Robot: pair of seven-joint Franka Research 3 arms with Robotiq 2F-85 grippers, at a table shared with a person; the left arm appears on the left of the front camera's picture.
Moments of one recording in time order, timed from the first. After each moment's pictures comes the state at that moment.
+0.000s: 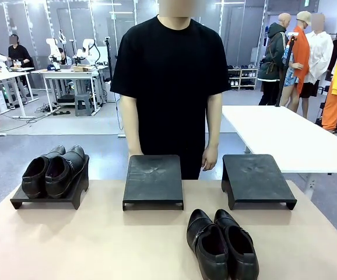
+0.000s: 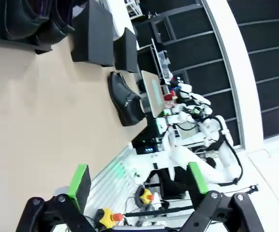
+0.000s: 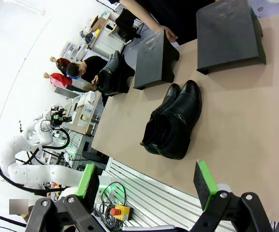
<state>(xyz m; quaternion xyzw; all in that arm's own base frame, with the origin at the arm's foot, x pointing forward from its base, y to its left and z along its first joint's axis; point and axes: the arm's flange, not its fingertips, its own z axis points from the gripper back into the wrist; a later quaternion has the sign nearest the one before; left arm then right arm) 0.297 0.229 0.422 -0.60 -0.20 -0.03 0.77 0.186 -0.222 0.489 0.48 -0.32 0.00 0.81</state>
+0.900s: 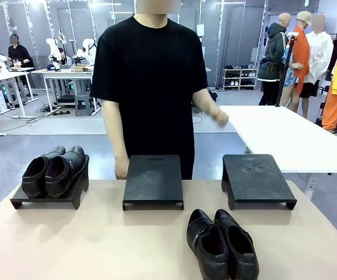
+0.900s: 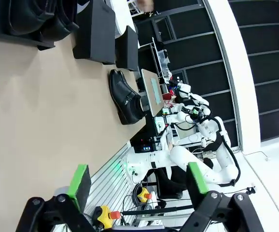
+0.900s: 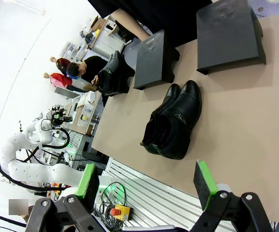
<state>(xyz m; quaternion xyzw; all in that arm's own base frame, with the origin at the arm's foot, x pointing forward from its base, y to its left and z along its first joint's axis) 0.299 0.232 0.421 -0.60 -0.19 -0.02 0.78 0.186 -0.222 0.489 0.48 -0.32 0.00 0.81</state>
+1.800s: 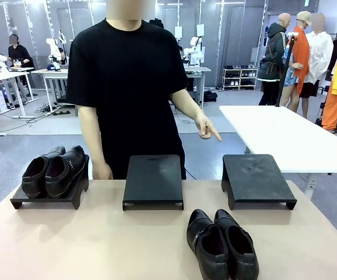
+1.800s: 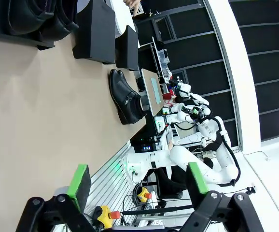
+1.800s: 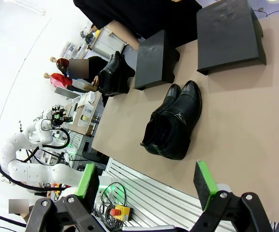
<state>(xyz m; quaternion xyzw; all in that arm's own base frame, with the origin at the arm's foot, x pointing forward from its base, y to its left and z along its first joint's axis) 0.299 0.232 0.421 -0.60 -0.19 -0.02 0.78 0.186 -0.222 0.489 0.48 -0.33 0.00 0.81</state>
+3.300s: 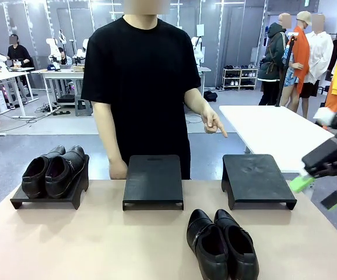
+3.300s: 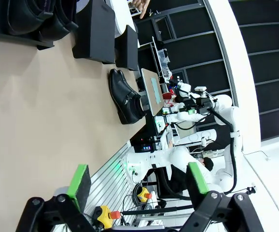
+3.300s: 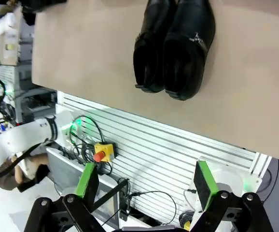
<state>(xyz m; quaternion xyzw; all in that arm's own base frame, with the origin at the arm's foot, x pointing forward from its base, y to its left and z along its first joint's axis) 0.299 0.231 0.421 -0.60 -0.19 -0.02 0.78 0.278 0.030 0.542 0.28 -0.03 0.04 0.96</state>
